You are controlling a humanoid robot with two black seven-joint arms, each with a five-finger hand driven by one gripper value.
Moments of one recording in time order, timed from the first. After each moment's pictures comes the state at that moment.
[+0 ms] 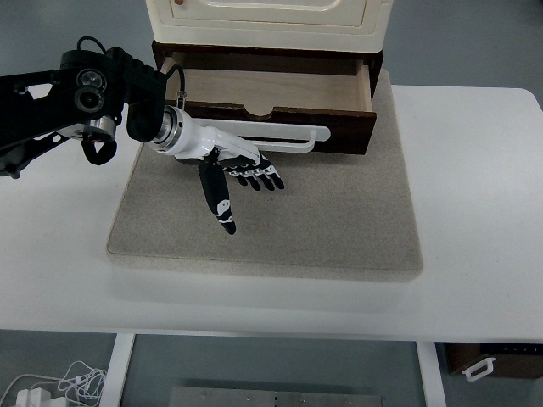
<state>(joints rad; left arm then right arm) -1.30 0.56 -0.26 -1.40 0.70 -0.58 0.51 0.00 0.00 -0.01 0.18 -0.04 0.08 0.03</state>
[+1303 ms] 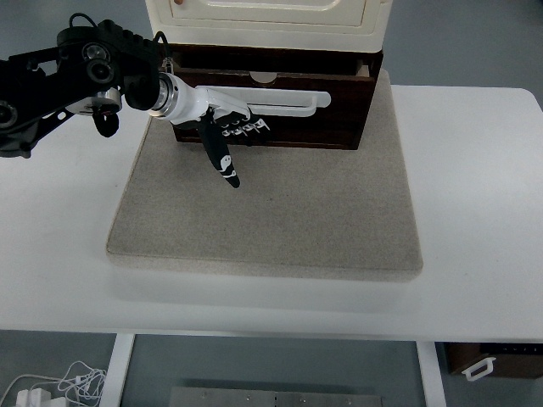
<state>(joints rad) -1.30 0.48 -0.30 -1.16 0.75 -0.50 0.46 0.00 0.00 -0.01 0.18 -0.04 0.08 0.03</state>
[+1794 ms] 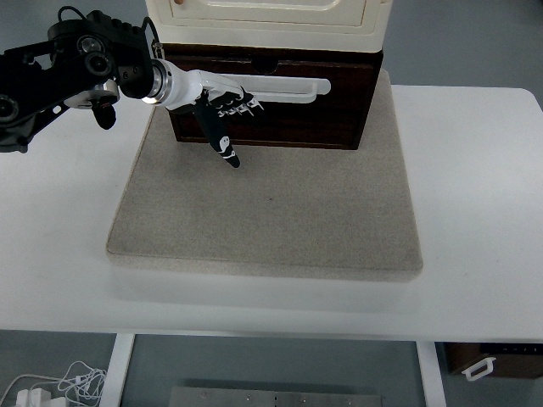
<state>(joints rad) -1.31 0.48 -0.31 -1.12 0.76 -0.45 0.45 0.00 0.00 -0.01 0.18 -0.04 0.08 0.03</state>
